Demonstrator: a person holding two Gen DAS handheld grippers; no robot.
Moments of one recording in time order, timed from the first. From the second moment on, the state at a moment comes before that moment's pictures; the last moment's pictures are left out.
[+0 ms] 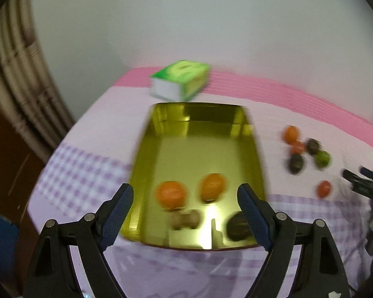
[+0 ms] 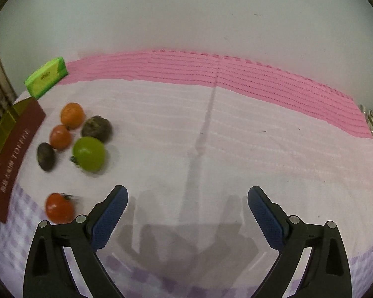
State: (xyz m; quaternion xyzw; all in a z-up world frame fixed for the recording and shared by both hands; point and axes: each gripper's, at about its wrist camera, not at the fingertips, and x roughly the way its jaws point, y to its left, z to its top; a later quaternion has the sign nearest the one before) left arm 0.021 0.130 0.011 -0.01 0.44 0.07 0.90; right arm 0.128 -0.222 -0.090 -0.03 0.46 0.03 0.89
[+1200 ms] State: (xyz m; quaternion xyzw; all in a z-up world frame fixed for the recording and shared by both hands) left arm 0.091 -0.073 -0.072 0.06 0.53 -0.16 0.83; right arm 0.135 -0.240 -0.106 -0.02 0.46 0.06 0.89
